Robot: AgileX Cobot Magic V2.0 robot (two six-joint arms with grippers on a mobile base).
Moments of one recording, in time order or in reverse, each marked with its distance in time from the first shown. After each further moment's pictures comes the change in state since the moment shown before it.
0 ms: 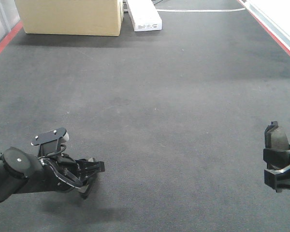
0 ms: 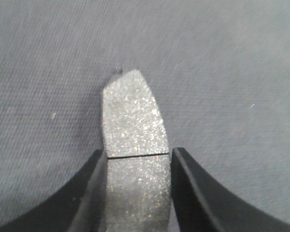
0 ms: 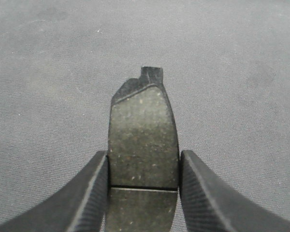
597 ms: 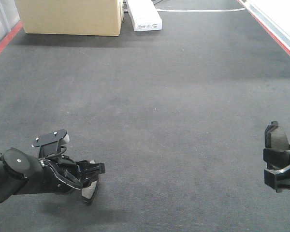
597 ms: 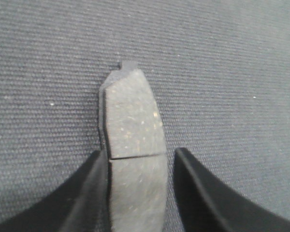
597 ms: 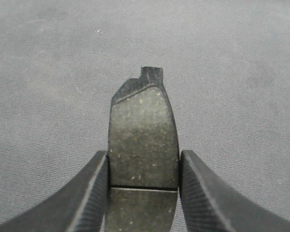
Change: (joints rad) left arm 0.000 0.000 0.001 0.002 0.020 -0.006; right arm 0.000 0.000 0.000 0.000 0.000 0.000
